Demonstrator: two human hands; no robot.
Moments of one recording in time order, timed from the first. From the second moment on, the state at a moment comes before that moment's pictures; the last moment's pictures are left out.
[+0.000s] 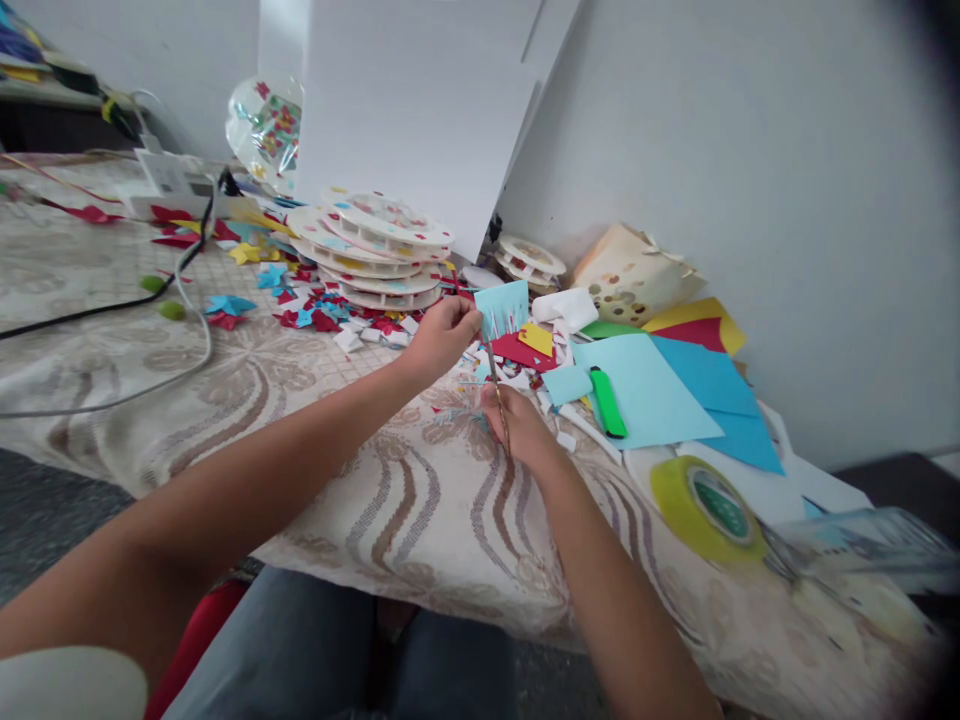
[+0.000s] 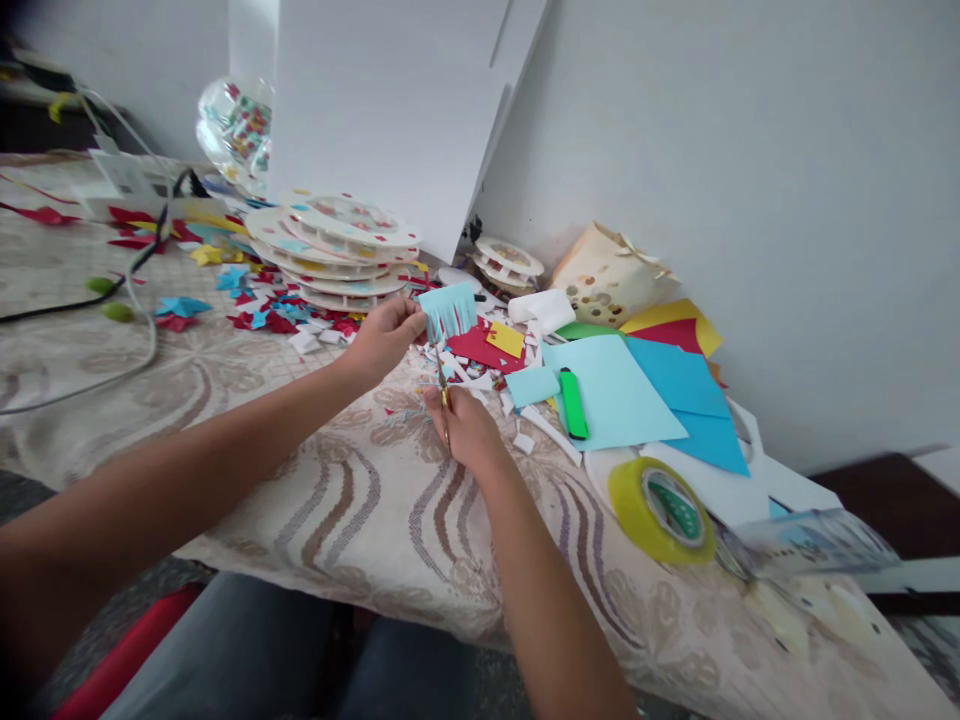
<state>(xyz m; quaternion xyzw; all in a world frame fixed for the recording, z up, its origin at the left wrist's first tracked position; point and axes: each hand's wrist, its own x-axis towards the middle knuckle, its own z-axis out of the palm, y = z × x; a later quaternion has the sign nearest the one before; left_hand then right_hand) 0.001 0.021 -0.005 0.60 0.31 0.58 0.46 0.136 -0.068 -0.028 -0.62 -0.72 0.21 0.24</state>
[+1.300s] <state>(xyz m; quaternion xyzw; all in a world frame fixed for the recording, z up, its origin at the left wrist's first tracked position) 0.012 0.009 -0.013 0.56 0.36 0.60 0.44 0.132 -0.069 -0.023 -0.66 -0.70 0.17 0.21</state>
